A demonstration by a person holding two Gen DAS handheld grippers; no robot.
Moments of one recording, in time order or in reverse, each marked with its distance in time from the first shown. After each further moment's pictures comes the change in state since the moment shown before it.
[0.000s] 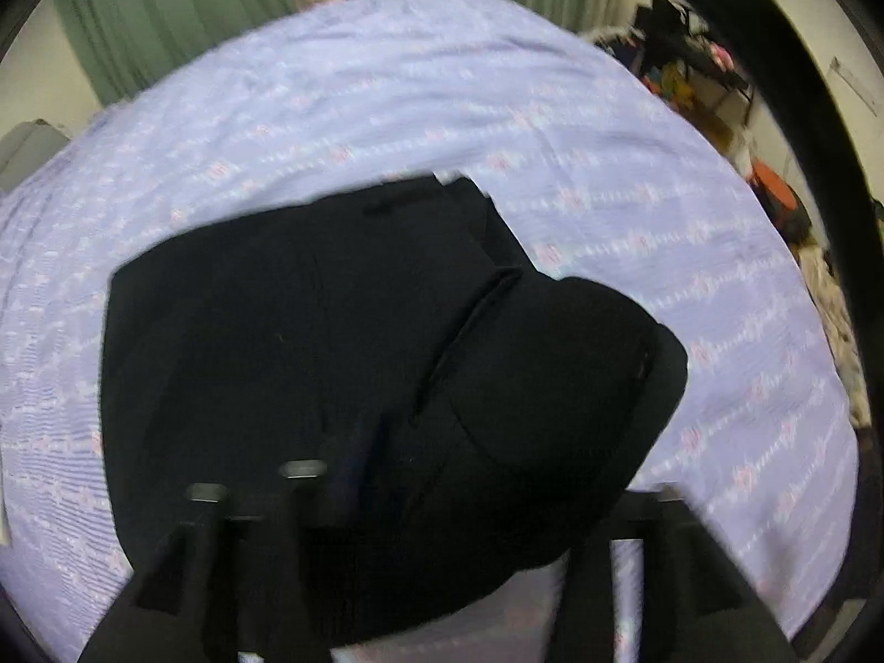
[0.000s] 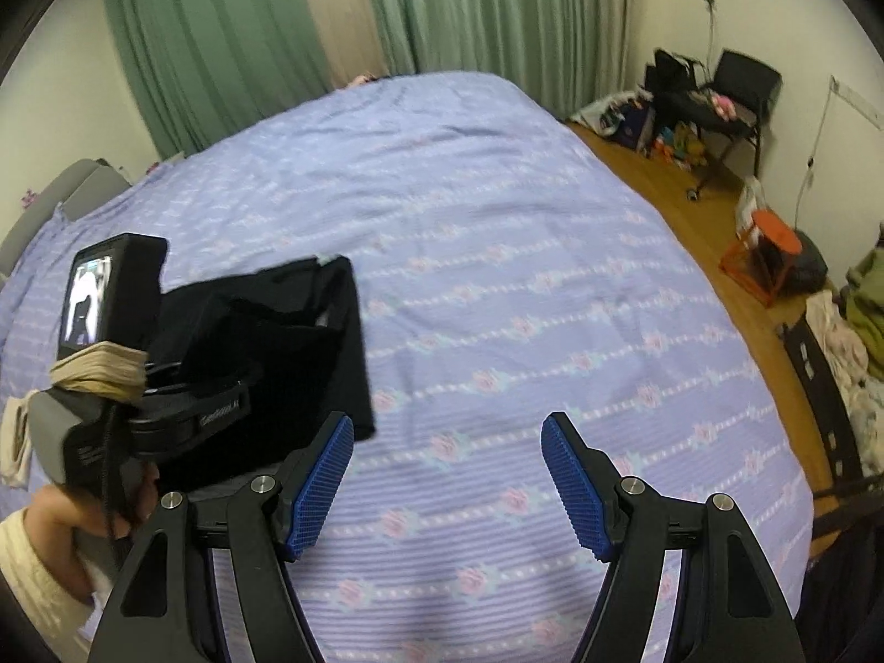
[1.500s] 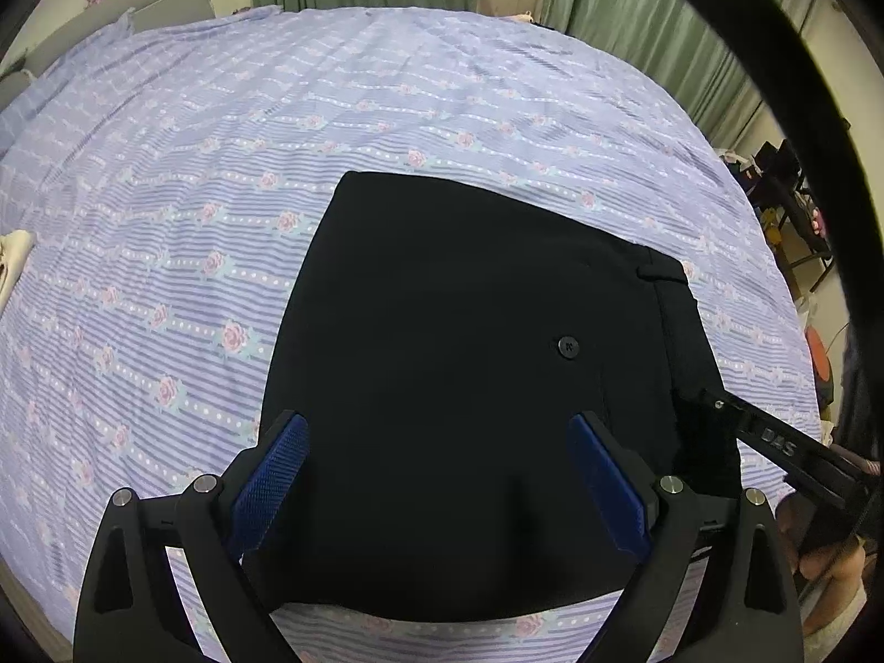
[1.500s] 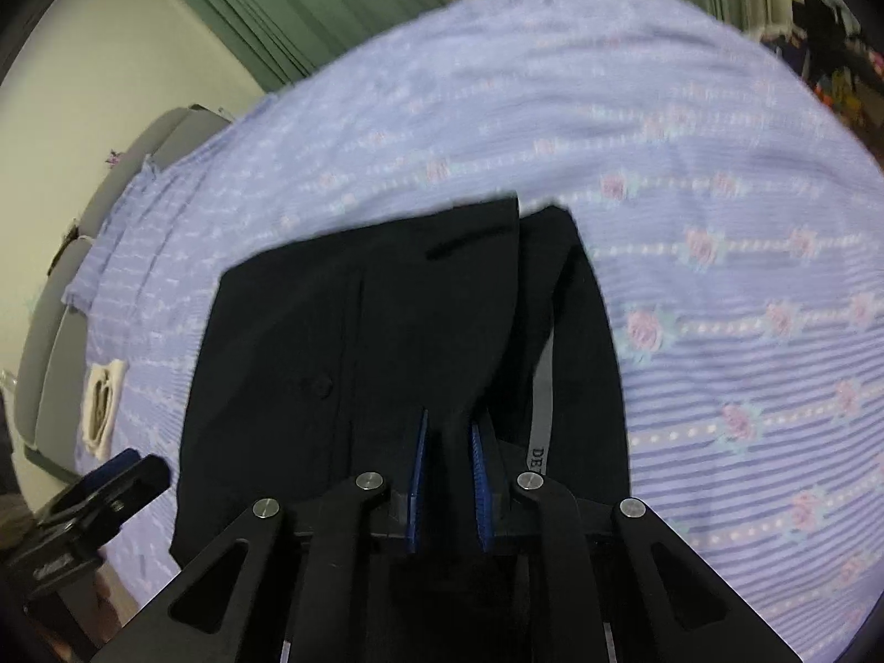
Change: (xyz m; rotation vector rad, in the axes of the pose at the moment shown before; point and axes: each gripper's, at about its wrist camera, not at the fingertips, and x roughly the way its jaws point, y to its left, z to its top) left arm -0.039 0.169 -0.077 -0.432 -0.081 0.045; right arm 0.167 0.112 0.047 -0.075 0.241 0.382
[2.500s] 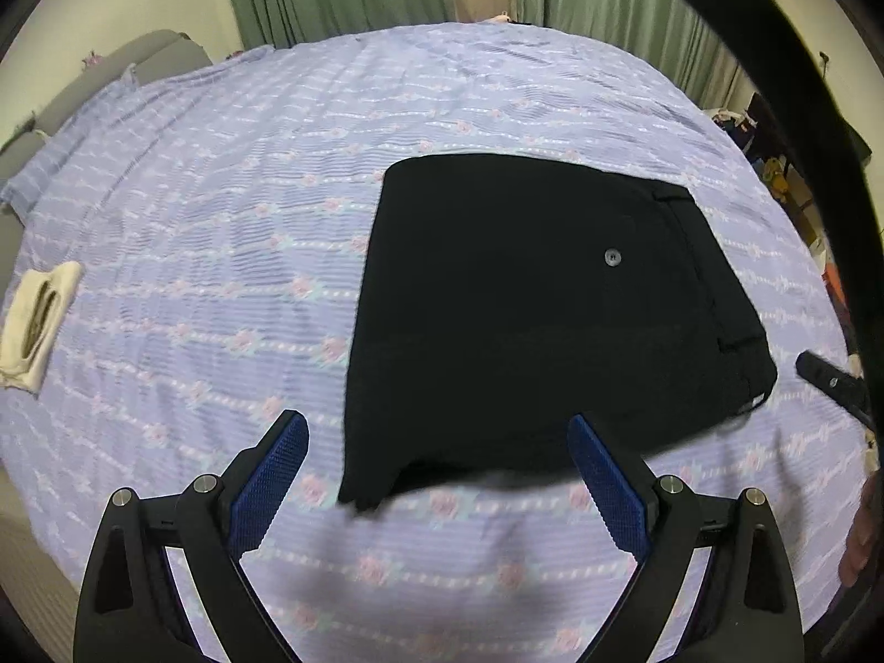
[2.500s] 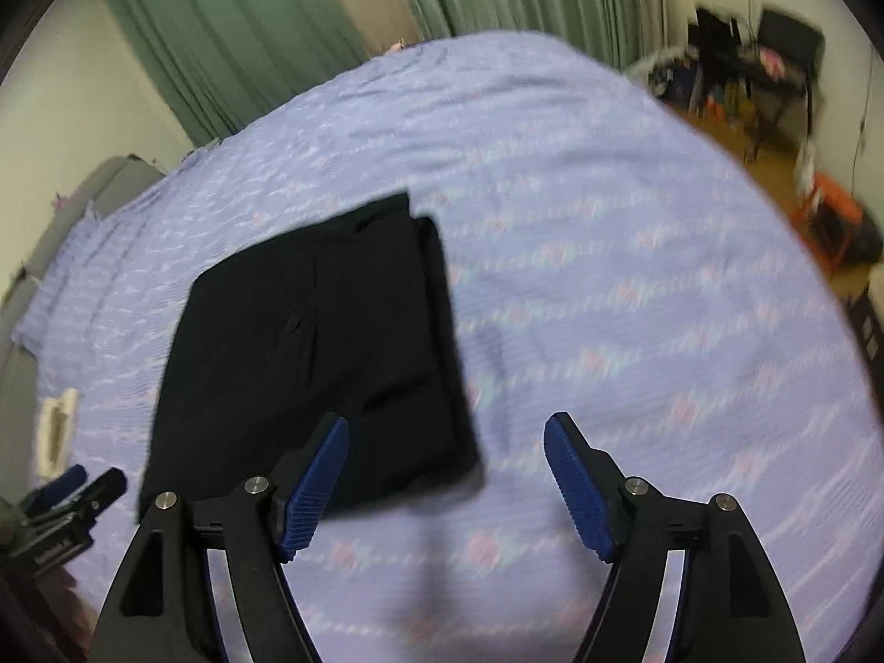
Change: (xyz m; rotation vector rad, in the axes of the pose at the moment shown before) left arm -0.063 0.004 -0.078 0.139 -0.041 0.111; right arm -0.110 -0.030 -0.087 0.116 -0.152 -0.182
